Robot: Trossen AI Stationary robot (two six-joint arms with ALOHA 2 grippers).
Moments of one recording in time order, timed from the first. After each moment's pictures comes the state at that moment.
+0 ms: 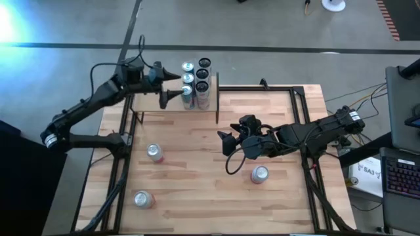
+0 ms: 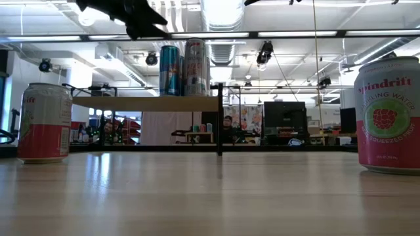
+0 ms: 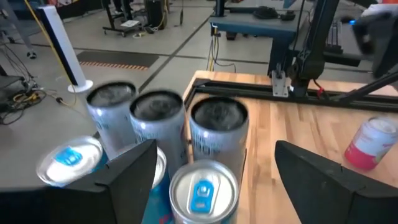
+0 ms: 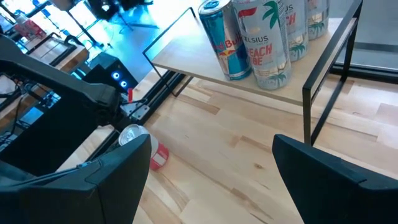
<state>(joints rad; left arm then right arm) 0.69 1.08 1.09 -0.33 0.40 0.20 0.31 1.53 1.52 -0.65 0.78 1.02</state>
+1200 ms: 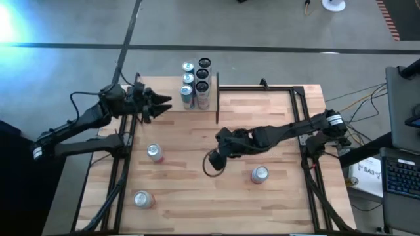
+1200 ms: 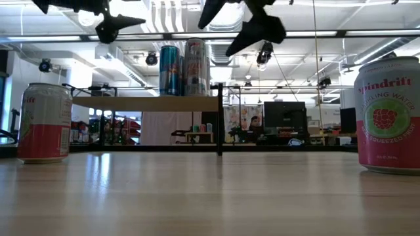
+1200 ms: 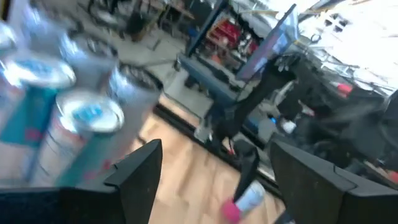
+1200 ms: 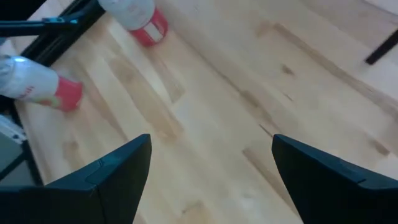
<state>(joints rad) 0.50 0.70 0.73 -0.10 0.32 -0.52 0.20 1.73 1.54 -0.70 0.25 0.88</state>
